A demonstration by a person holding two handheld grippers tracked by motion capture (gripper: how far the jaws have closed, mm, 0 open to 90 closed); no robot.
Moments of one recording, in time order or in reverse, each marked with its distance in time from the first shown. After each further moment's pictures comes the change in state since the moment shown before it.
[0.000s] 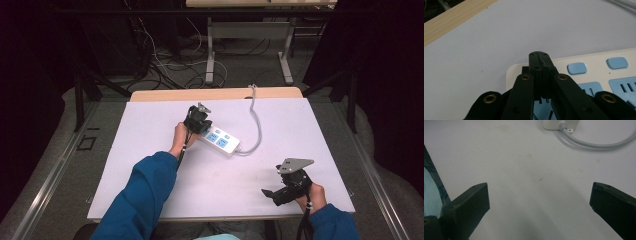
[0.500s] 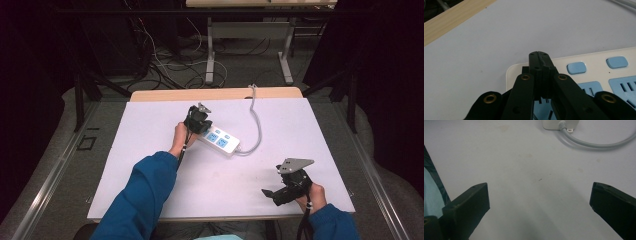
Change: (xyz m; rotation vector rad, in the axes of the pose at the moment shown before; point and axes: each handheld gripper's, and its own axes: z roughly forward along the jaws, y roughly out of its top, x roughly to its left) left arm 0.000 0.000 0.000 0.003 -0.003 0.005; right arm 0.000 0.000 0.000 0.000 0.002 0.001
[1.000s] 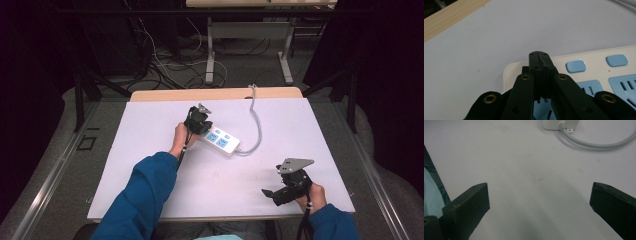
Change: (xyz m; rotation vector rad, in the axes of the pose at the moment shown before) left arm 0.000 -0.002 0.003 -0.001 -0.012 0.000; right arm 0.000 0.000 0.000 -0.001 0.004 0.005
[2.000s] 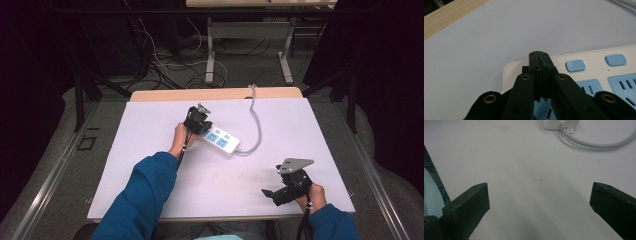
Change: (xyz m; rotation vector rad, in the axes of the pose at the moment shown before) left arm 0.001 -0.001 0.000 0.001 -0.012 -0.011; right arm 0.000 0.000 0.001 -0.011 -0.001 -0.002
